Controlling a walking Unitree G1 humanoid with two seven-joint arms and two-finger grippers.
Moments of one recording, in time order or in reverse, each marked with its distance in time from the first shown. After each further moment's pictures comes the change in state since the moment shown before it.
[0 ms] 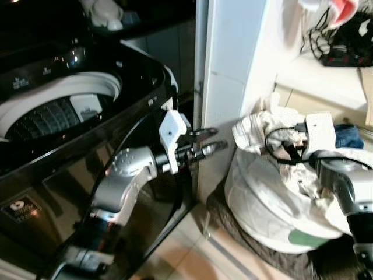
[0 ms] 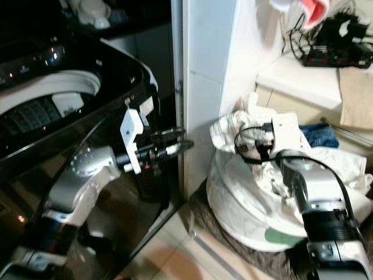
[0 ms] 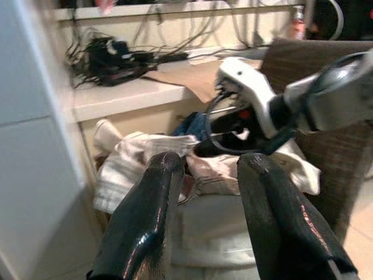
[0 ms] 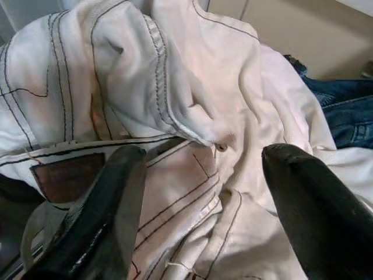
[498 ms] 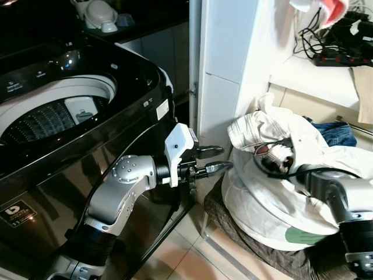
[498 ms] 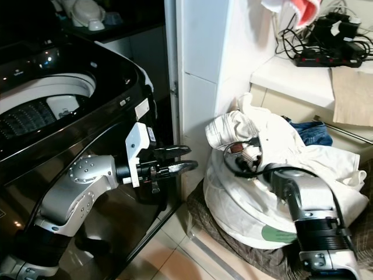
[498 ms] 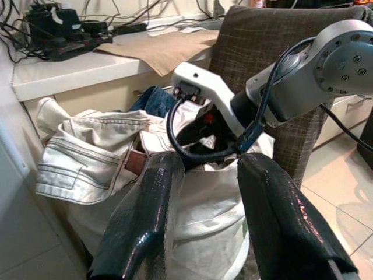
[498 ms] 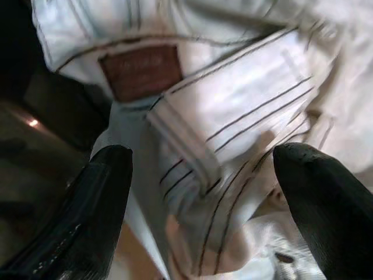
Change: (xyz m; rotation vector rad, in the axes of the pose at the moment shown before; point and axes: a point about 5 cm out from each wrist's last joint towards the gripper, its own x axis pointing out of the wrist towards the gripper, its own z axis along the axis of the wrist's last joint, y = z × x) left arm -0.004 -0.019 -0.008 -0.034 0.101 -0.107; right arm -0.002 0.029 -0.032 0.039 0.168 0.215
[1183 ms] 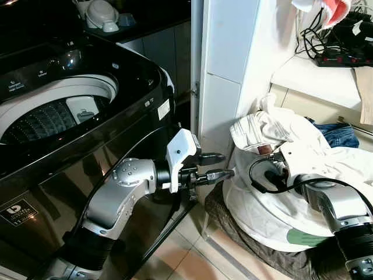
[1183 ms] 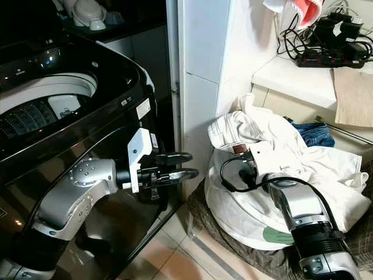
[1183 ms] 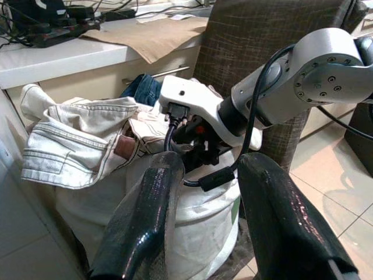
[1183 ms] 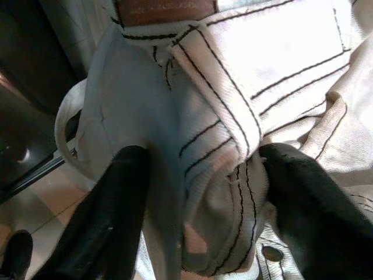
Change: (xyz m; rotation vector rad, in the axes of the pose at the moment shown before) left arm -0.001 -0.007 -0.003 -0.012 0.037 -0.039; right arm 0.009 -0.004 -0.021 -0.179 0.052 -0.037
